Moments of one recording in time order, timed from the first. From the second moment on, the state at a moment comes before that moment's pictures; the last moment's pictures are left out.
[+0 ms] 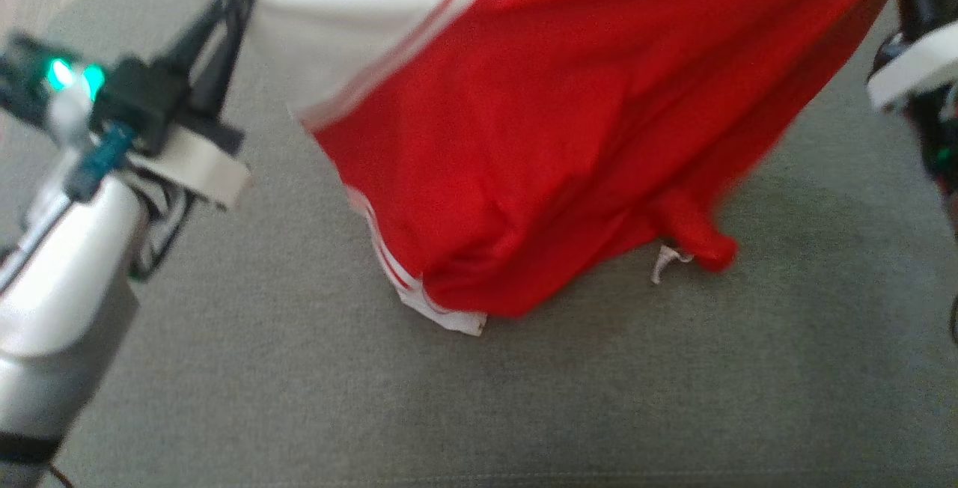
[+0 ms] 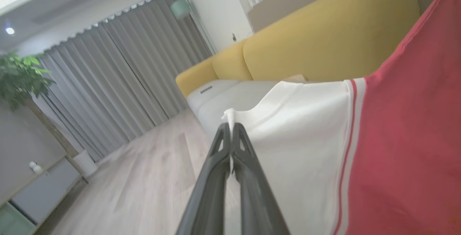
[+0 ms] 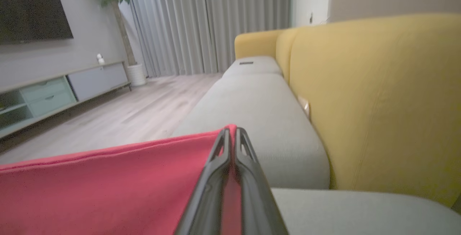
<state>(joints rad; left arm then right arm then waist) -0.70 0.52 -0.61 0.24 -0.24 0.03 -0.24 -0.90 -0.48 0.49 0.78 0.73 0.12 -0.17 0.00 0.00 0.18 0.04</state>
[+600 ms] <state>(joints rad) -1.24 0.51 -0.62 0.27 -0.22 -0.11 -0.07 -1.25 -0.51 0.48 0.77 0.69 0.12 -0.03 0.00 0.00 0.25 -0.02</state>
